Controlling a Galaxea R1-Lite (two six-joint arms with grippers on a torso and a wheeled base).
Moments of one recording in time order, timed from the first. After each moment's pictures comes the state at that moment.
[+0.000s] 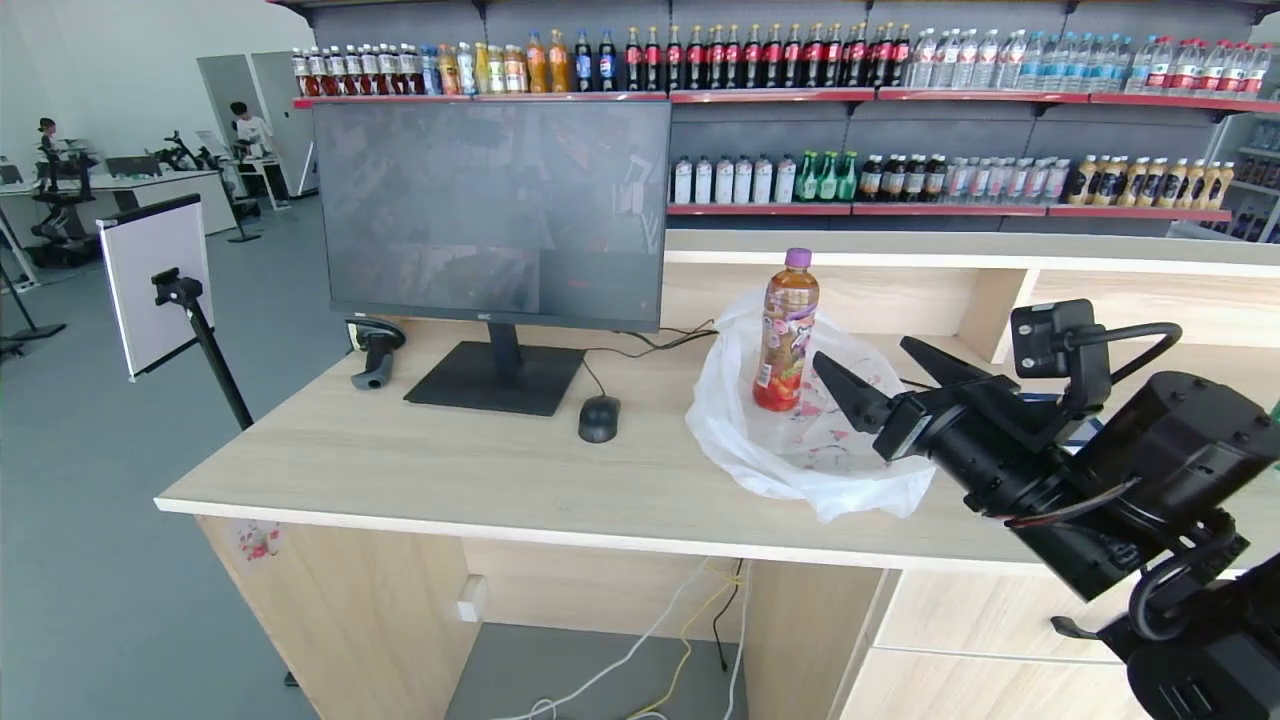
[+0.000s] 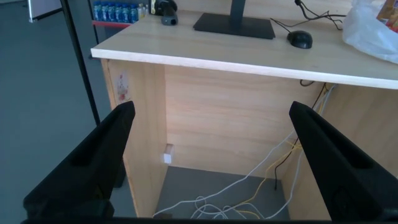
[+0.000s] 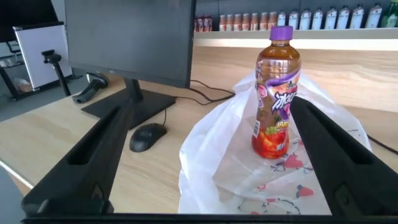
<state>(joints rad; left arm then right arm) 0.00 0.00 0.00 0.00 0.00 0.01 0.43 1.82 -0.47 -1.57 -0.03 0.06</state>
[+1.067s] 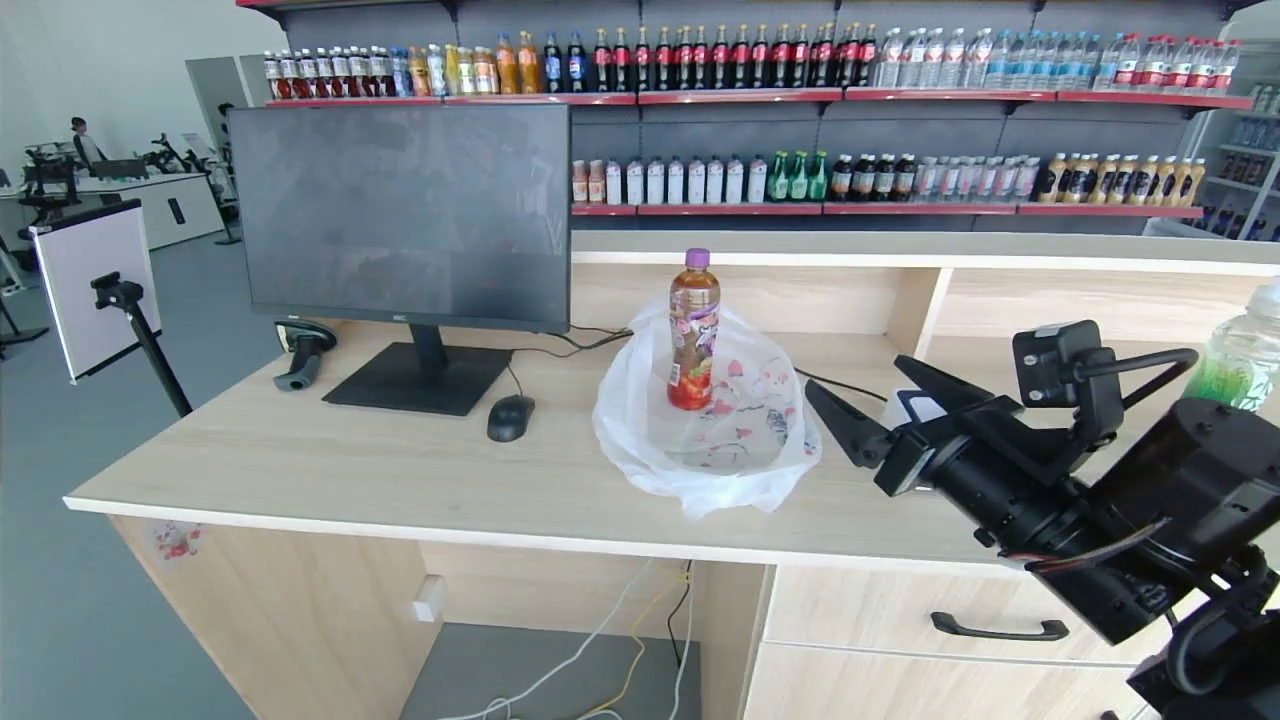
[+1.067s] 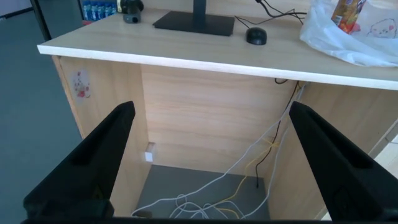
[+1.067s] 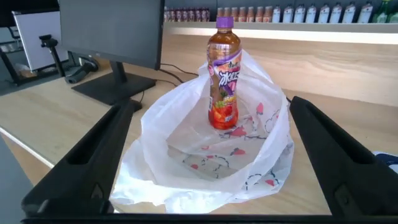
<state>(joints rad) 0.00 0.00 0.00 0.00 0.00 0.01 0.48 1.78 -0.39 -1.57 -0.03 0.03</state>
